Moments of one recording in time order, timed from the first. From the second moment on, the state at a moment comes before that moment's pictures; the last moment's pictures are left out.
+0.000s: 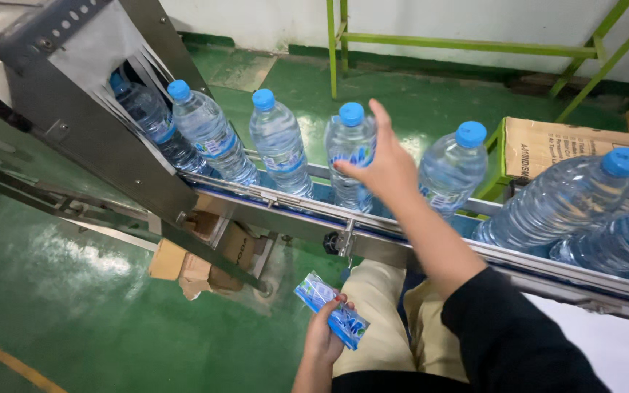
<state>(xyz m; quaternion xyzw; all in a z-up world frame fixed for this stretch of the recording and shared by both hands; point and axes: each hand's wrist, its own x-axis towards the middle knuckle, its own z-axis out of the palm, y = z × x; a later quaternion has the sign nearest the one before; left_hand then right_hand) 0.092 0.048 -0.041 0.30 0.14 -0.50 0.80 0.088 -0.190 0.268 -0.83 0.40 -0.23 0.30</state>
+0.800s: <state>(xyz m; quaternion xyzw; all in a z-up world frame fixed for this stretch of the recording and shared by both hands) 0.098 0.068 -0.061 0.30 0.16 -0.50 0.80 0.177 -0.184 0.202 -0.85 0.33 -0.27 0.29</state>
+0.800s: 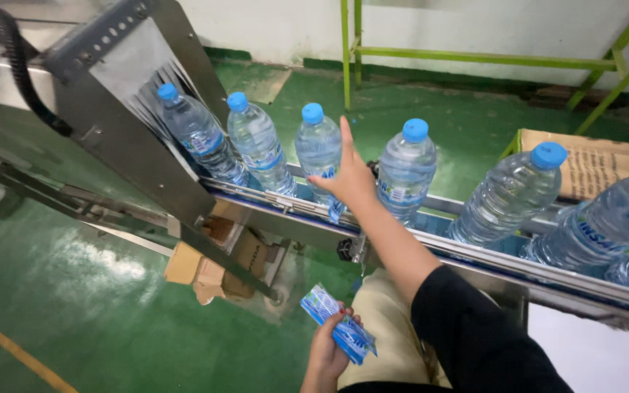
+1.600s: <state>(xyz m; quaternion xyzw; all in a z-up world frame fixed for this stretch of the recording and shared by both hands) 0.100 -0.006 0.015 0.33 0.09 -0.36 0.87 -0.005 -0.102 0.052 -0.54 0.26 -0.26 0.76</state>
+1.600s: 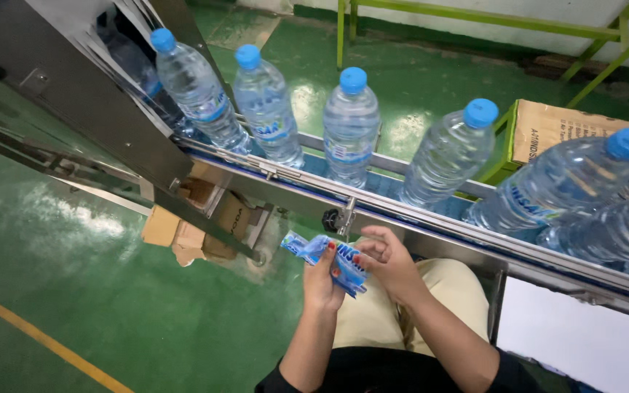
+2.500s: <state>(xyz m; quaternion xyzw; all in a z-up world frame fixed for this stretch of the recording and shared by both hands) 0.109 0.018 -0.010 0.31 0.17 -0.45 0.82 0.055 -0.222 0.239 -0.84 0.20 -0.46 0.18</state>
